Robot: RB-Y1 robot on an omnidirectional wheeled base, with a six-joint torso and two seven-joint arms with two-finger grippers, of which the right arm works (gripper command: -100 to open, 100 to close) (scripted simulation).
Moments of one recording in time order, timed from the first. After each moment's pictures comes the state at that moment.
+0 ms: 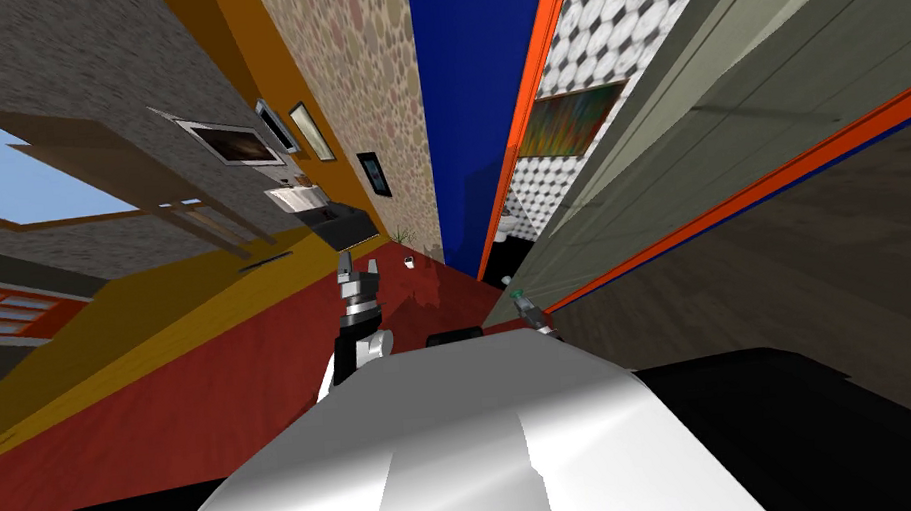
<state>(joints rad) 0.23 -0.60 0.49 -0.67 -0.45 -1.25 -1.87</state>
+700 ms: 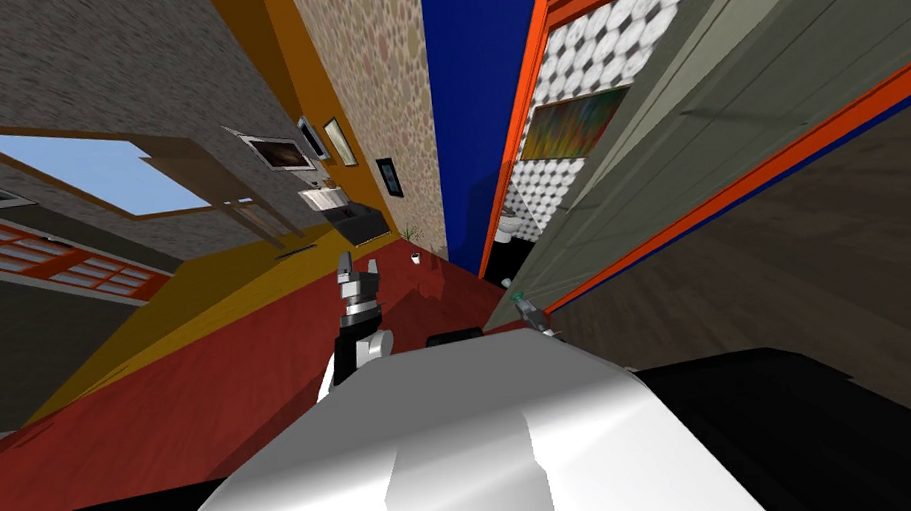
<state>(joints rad) 0.22 -0.60 0.51 -0.59 -0.44 -1.31 -1.89</state>
